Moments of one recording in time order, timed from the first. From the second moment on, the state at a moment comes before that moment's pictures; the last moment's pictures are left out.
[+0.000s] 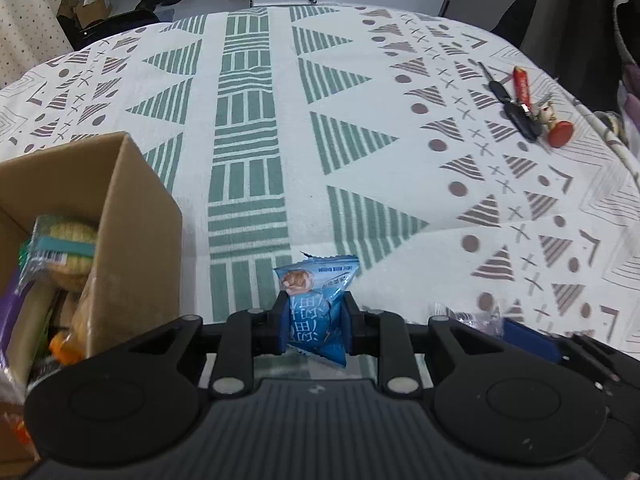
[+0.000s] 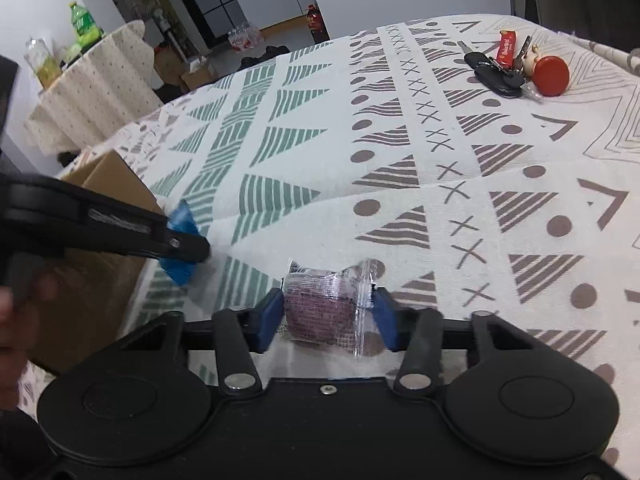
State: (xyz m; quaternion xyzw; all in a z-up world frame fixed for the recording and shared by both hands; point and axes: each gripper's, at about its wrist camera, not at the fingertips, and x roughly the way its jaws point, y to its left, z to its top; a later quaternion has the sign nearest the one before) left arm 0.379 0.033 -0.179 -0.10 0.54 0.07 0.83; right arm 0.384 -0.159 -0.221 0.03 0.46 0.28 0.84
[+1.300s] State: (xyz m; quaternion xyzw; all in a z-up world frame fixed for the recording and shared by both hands) left arm 0.249 0.096 -0.061 -0.17 0.45 0.07 0.87; right arm 0.294 -0.128 -0.096 0.06 0.40 0.28 0.87
